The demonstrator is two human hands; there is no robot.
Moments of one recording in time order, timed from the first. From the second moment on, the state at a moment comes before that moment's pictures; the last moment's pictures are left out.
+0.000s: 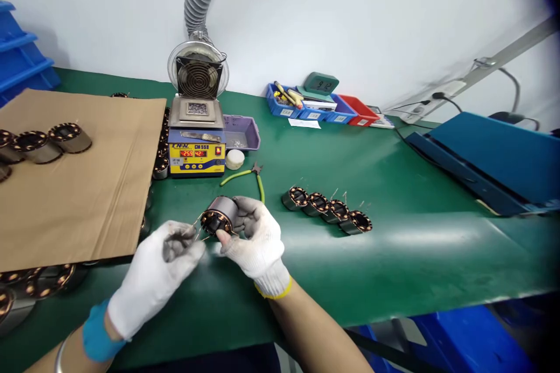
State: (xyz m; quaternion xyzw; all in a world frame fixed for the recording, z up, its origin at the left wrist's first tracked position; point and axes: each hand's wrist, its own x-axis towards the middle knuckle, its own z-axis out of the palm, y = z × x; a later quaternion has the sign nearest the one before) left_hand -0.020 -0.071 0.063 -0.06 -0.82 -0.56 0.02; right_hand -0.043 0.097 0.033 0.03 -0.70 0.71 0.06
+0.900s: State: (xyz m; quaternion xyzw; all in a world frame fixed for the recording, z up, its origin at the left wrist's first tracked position) left_hand -0.010 -0.082 0.050 -0.11 -0.75 -0.66 0.01; right_hand -0.269 0.075 0.175 0.06 -0.93 0.24 0.27
